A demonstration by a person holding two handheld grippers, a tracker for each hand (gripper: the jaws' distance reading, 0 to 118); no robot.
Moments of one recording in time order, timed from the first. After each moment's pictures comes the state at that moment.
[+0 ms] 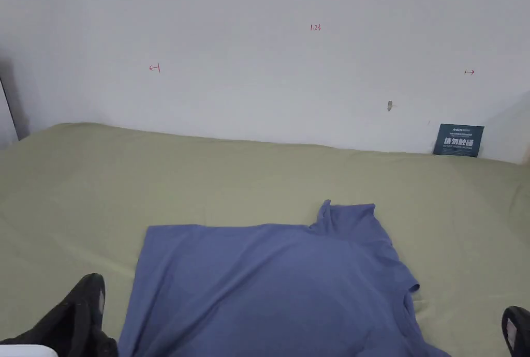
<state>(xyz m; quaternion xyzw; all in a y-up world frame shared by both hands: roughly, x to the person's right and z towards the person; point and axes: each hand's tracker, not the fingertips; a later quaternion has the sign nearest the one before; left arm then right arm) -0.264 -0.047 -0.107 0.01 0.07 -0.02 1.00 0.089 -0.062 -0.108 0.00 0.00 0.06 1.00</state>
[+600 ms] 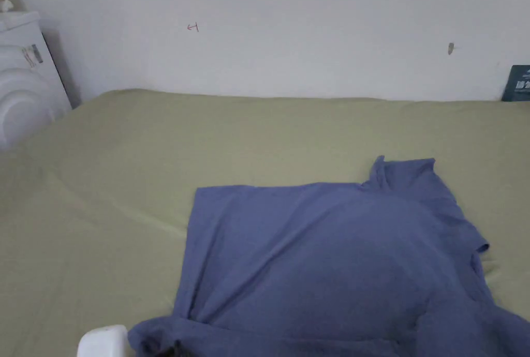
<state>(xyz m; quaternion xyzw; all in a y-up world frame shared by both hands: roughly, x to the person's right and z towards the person) -0.353 -0.180 -0.214 -0.40 0.07 0.12 0.91 0.116 -0.103 -0.142 -0.12 0.01 0.00 0.99</state>
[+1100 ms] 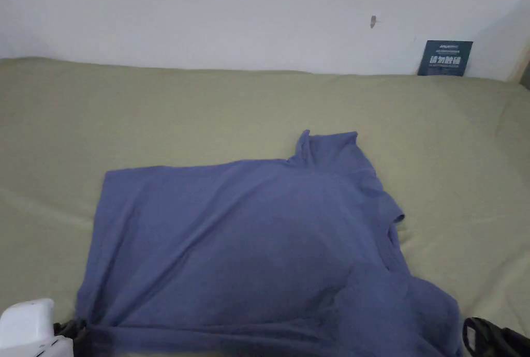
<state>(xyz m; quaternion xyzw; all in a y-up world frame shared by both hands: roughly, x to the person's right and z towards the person) -0.331 -0.205 -0.269 -0.38 0.07 0.04 0.92 0.149 -0.145 -0.171 -0.26 0.01 -0.04 0.96</state>
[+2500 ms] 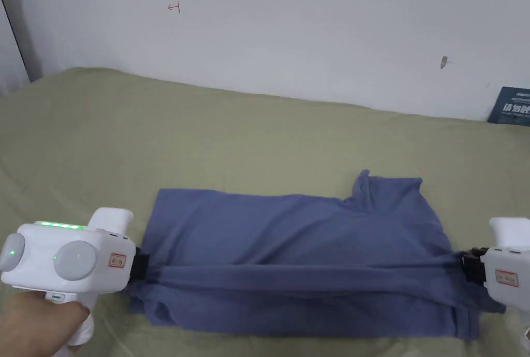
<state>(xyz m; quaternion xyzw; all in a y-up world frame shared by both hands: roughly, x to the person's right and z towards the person) -0.385 -0.171 -0.438 -0.46 -0.02 0.03 0.89 0.161 -0.162 -0.470 -0.37 0.04 0.06 0.92</state>
